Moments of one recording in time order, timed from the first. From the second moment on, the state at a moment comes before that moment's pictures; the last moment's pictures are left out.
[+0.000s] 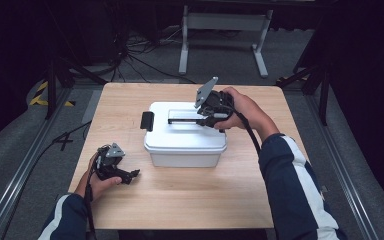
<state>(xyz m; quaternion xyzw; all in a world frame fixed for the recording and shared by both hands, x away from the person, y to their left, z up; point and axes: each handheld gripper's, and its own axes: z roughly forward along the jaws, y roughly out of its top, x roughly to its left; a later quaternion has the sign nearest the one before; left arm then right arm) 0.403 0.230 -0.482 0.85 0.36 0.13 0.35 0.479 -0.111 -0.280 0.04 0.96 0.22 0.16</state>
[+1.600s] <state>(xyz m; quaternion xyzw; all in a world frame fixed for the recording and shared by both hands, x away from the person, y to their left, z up) 0.402 0.230 -0.482 0.85 0.36 0.13 0.35 0.470 -0.106 -0.263 0.00 0.95 0.24 0.18</state>
